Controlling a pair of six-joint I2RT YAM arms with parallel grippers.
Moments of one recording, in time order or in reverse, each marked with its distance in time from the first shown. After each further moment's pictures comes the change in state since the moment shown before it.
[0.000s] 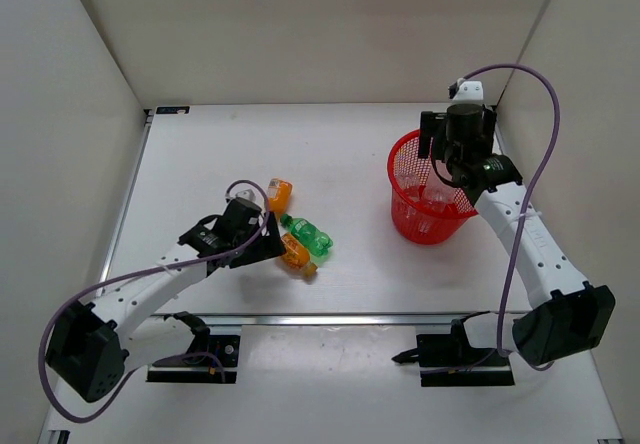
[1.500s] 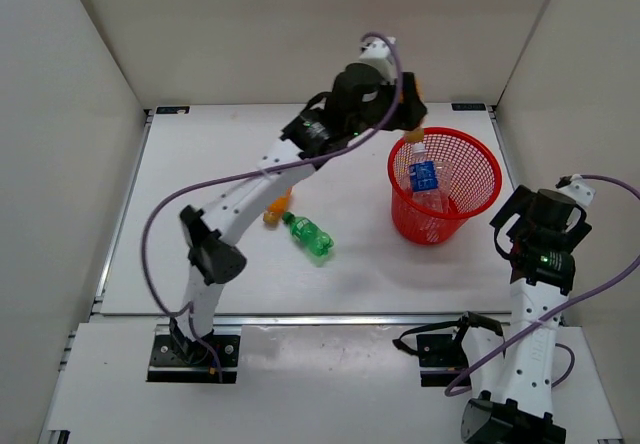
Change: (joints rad) left arm -0.265 0.898 1.551 0.070 -0.040 0.282; right arm -0.640 -0.566 -0.450 -0.277 -0.141 0.151
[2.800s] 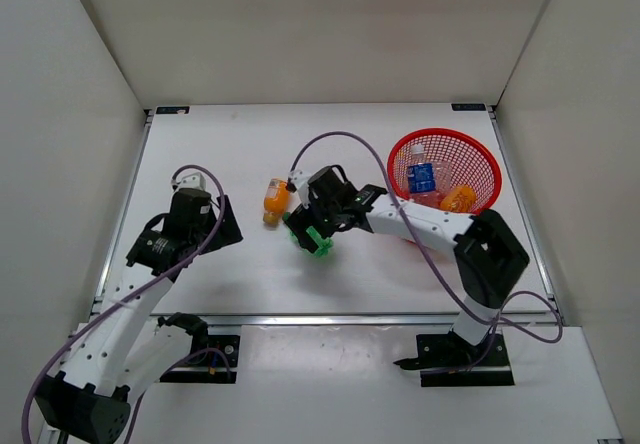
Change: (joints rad) left arm 0.514 -1.123 -1.402 -0.325 -0.084 -0.062; right arm 1.207 0.983 0.388 0.330 -0.403 -0.234
